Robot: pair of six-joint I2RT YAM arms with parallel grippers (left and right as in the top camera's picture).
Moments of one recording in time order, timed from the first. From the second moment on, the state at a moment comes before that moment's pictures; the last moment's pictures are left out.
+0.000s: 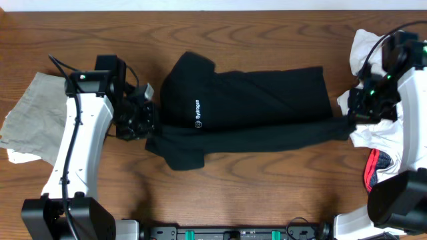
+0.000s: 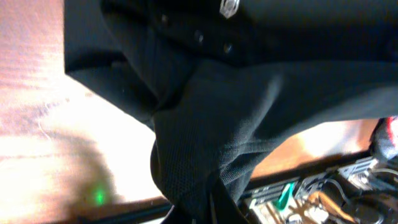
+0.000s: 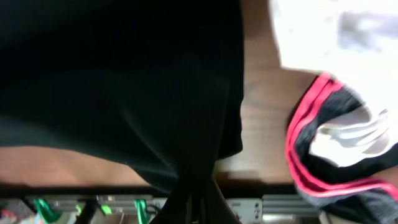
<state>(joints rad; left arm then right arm) 0.01 1.55 1.33 -1.40 0.42 -0.10 -0.20 1.71 1.63 -1.61 -0.08 -0.01</state>
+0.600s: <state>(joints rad) 0.01 1.46 1.30 -1.58 0.49 0.00 -0.27 1.69 1.52 -1.63 -0.07 -0.01</state>
